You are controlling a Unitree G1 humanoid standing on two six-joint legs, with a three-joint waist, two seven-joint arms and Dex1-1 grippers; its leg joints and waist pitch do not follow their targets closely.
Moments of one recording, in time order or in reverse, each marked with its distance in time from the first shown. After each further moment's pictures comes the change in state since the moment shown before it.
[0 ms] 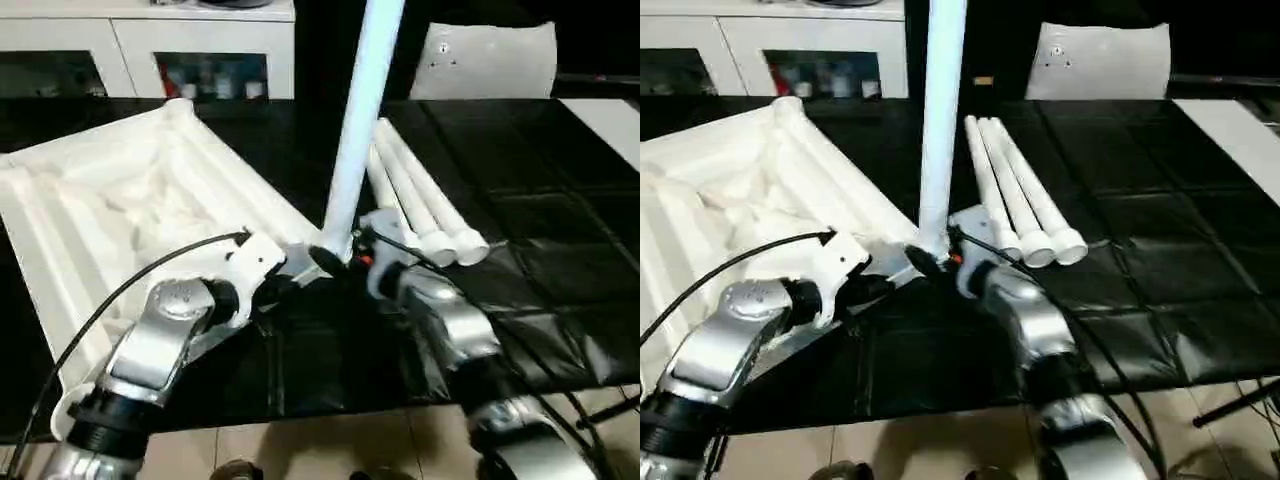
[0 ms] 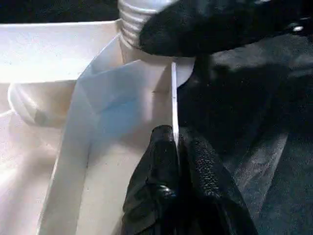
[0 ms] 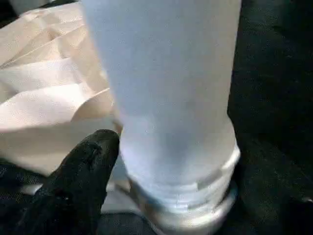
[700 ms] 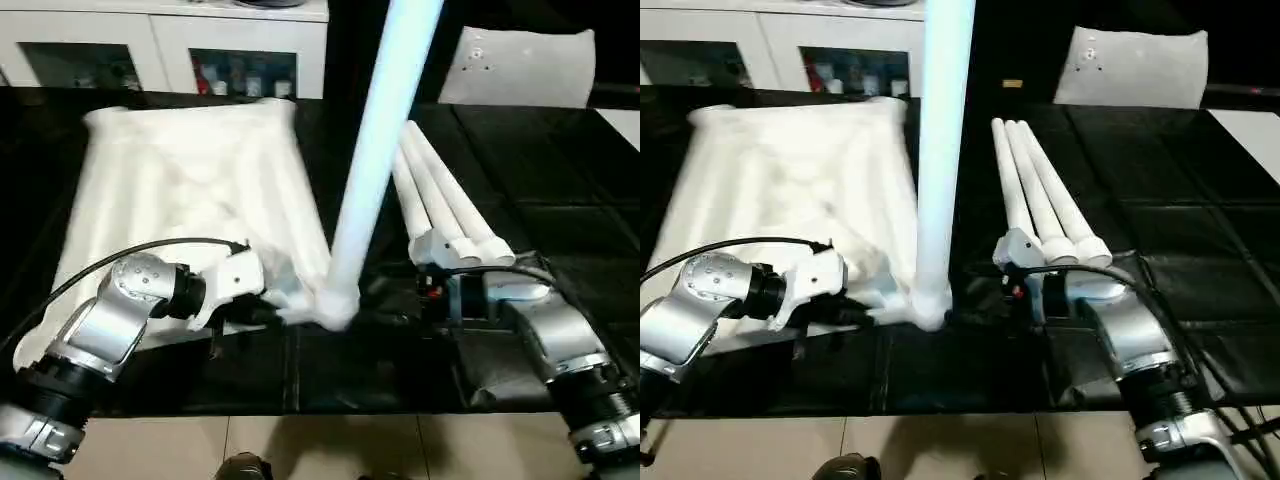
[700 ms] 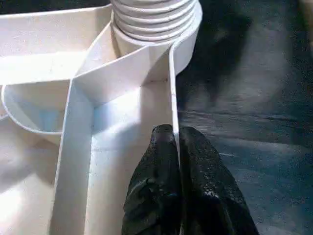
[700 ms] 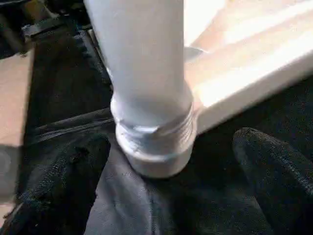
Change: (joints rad) left arm -0.112 0.248 -0.141 0.168 -0.031 -0.356 -0.498; right arm 0.080 -0.404 0.125 -0.229 0.058 -0.006 0.633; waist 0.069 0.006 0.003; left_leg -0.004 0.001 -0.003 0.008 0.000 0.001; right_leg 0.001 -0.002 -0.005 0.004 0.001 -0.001
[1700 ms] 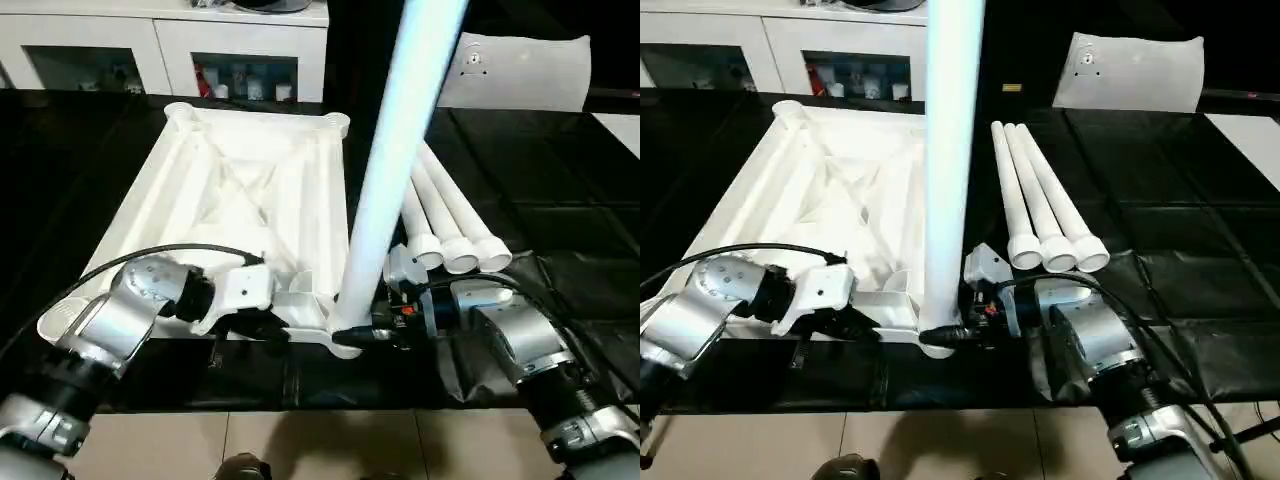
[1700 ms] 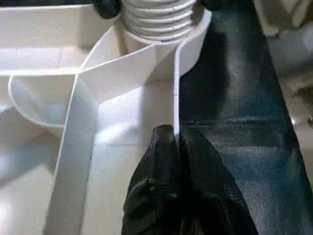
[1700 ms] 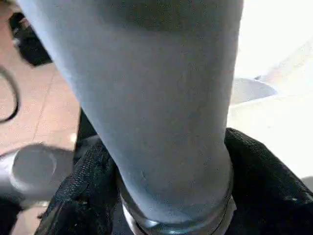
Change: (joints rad) left arm 0.009 -0.014 -0.003 0.020 -0.014 -0.020 -0.008; right arm -0.009 0.126 0.034 0.056 0.001 0.017 0.011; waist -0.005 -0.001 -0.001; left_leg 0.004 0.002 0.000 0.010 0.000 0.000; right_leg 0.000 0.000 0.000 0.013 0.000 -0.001
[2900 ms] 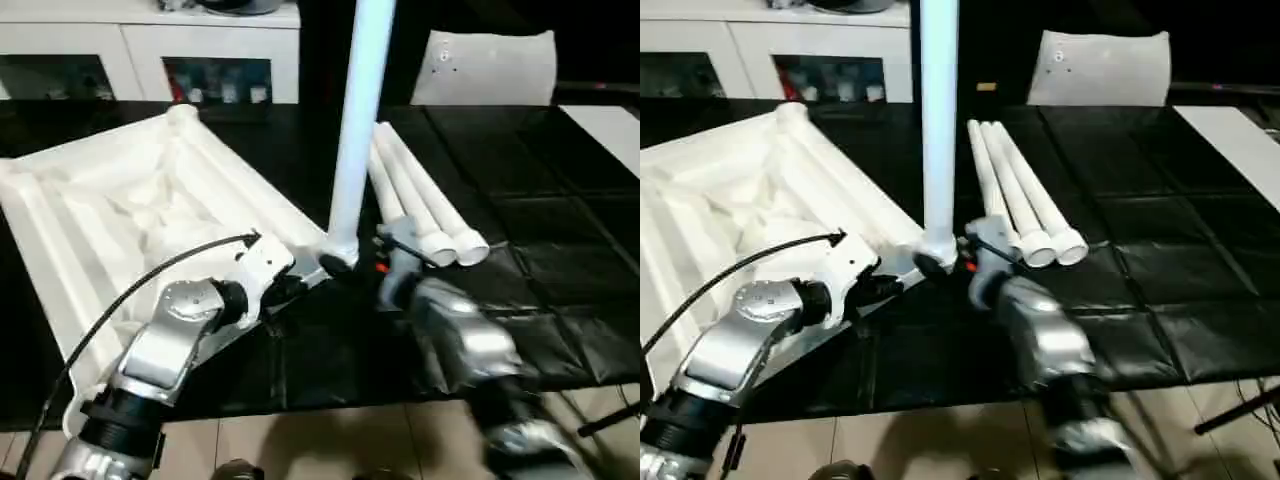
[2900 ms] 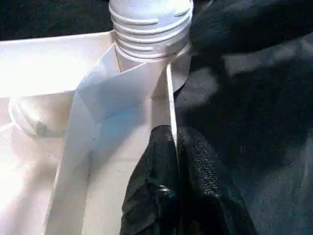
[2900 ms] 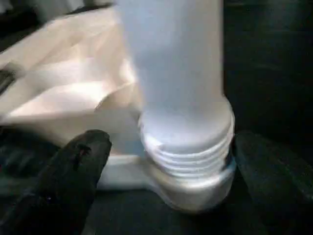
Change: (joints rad) left arm 0.081 -0.217 0.115 -0.090 0.046 0.231 0.453; right arm 0.043 0.182 -0.195 0.003 -0.003 0.032 -0.478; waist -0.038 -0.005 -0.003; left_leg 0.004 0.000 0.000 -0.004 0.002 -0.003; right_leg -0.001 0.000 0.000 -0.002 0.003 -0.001
